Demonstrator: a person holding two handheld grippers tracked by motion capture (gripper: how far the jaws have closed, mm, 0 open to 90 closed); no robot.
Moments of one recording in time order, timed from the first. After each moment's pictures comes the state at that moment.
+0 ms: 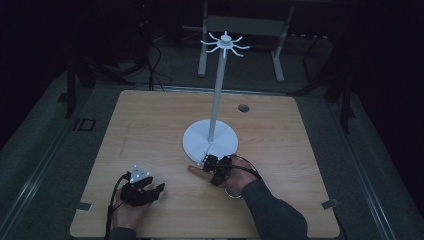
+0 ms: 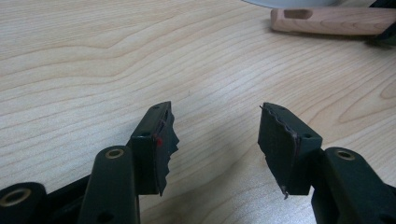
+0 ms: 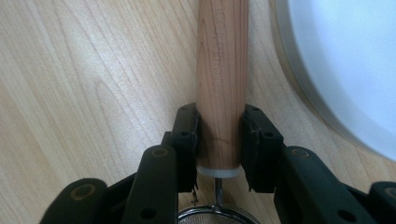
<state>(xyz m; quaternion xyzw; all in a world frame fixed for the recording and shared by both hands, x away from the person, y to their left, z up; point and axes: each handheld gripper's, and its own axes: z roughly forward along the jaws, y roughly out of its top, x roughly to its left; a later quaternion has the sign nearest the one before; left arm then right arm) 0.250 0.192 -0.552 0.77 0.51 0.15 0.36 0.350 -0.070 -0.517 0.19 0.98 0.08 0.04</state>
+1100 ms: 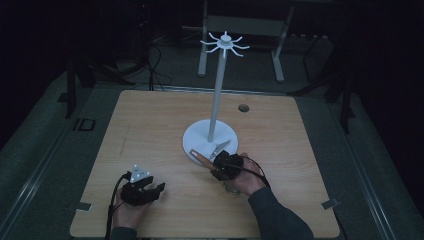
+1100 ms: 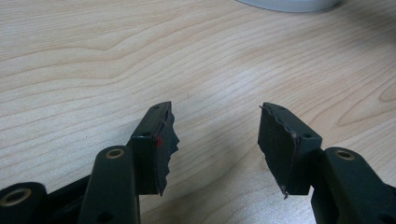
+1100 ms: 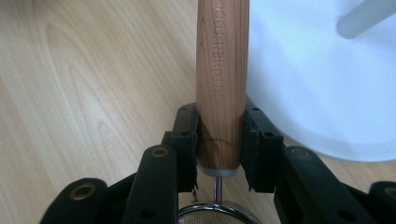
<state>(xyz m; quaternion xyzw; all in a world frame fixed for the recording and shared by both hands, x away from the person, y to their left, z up) 0.250 0.192 -0.552 0.76 0.51 0.15 0.36 0.340 -0.099 -0.495 0.23 0.94 0.23 0.10</state>
